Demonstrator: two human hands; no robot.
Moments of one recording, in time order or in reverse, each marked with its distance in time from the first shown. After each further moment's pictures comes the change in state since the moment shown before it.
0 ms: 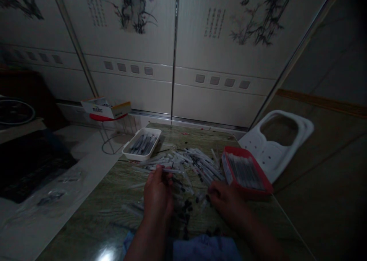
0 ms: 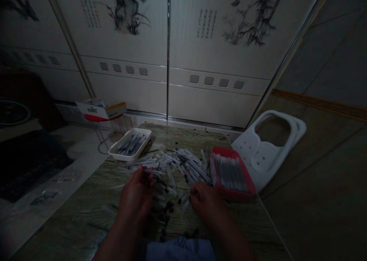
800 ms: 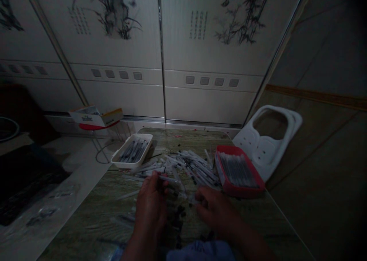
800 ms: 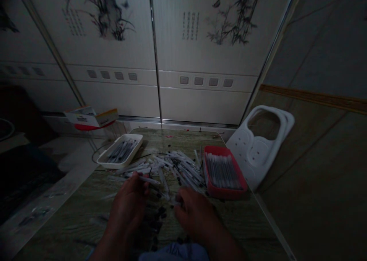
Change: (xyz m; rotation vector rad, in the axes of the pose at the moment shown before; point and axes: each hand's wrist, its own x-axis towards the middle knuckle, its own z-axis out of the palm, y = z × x) left_hand -0.009 -0.007 0.005 0.104 -0.103 -0.019; right_hand -0.010 -0.017 0.001 0.037 -0.045 -0.060
